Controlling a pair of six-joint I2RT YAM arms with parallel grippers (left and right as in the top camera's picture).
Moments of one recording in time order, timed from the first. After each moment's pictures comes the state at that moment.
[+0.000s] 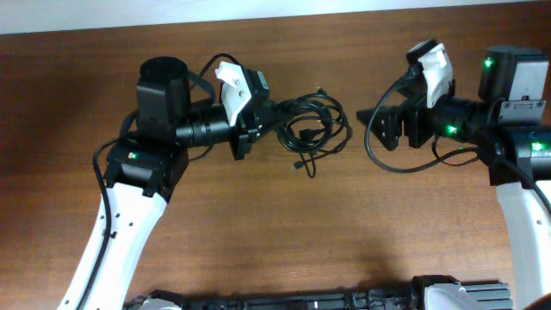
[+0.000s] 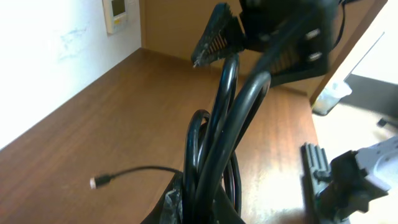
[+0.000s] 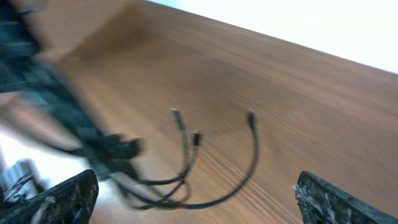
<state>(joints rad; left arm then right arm) -0.30 1.32 1.28 -0.42 0.97 0.29 -0.04 1.24 1.43 -0.95 -0.81 -0.32</state>
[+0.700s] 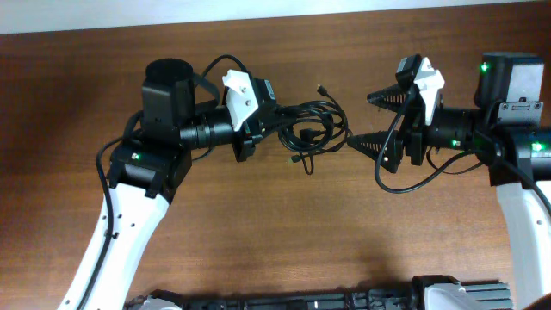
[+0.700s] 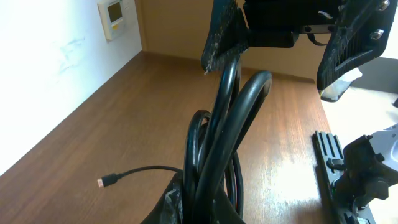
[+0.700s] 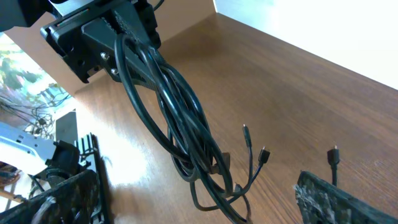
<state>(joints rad) -0.32 1.32 1.28 -0.43 0.95 0.38 -0.04 1.24 1.43 -1.03 -1.07 -0.48</state>
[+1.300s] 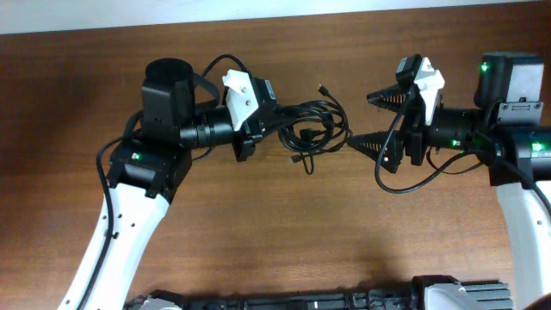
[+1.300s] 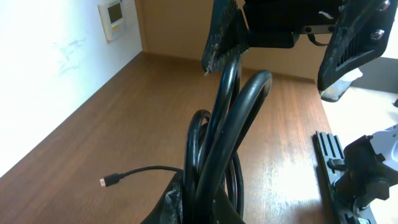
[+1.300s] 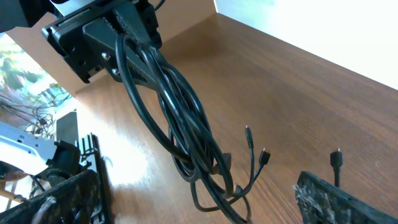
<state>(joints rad) -0.32 1.32 1.28 -0.42 0.95 0.38 -0.04 1.24 1.43 -1.03 -1.07 -0.48</state>
